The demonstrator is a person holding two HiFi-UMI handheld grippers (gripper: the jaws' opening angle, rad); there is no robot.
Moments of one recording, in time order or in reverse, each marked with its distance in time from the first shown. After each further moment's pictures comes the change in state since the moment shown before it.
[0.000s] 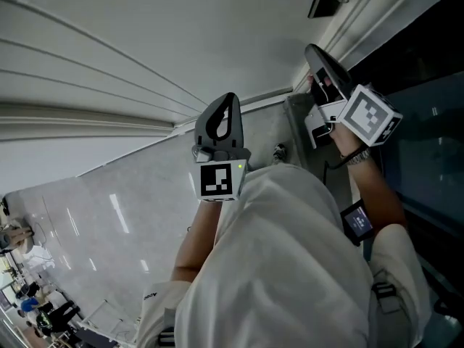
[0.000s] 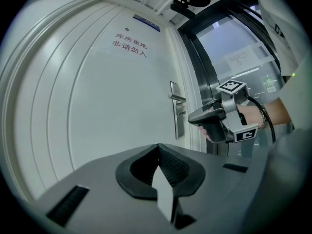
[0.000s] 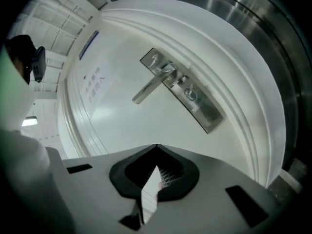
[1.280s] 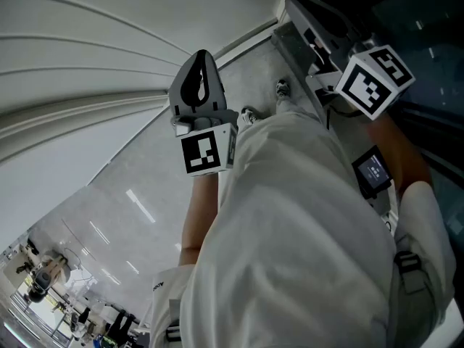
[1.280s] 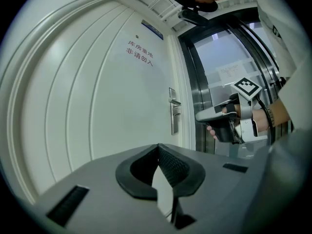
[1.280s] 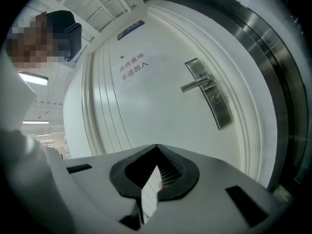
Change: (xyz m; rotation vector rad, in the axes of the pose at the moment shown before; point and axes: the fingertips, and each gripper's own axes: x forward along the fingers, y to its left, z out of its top) left arm -0.092 0.058 -0.029 -0.034 0.023 -0.107; right arm -0.044 0.103 -0.095 -0.332 -0.027 -0.027
